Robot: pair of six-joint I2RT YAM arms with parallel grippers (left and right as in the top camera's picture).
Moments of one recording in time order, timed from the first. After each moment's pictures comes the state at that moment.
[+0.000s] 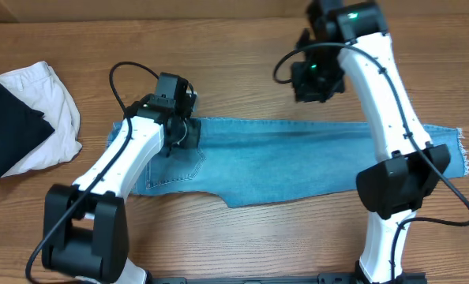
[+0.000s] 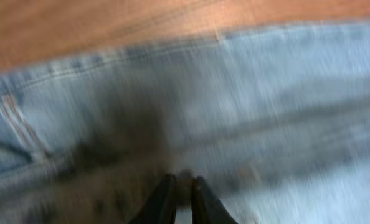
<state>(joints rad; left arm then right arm) -0.23 1.75 1.18 -0.67 0.05 -0.10 0.29 2.13 2.27 -1.64 -0.18 0.16</state>
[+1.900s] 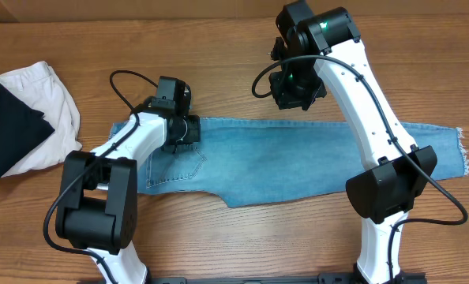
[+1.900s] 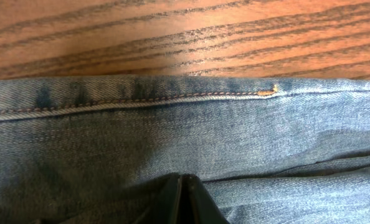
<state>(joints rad) -0.19 1.91 1.16 -0.50 0.11 -0.24 0.38 2.13 2.27 -1.64 -0.13 0.15</state>
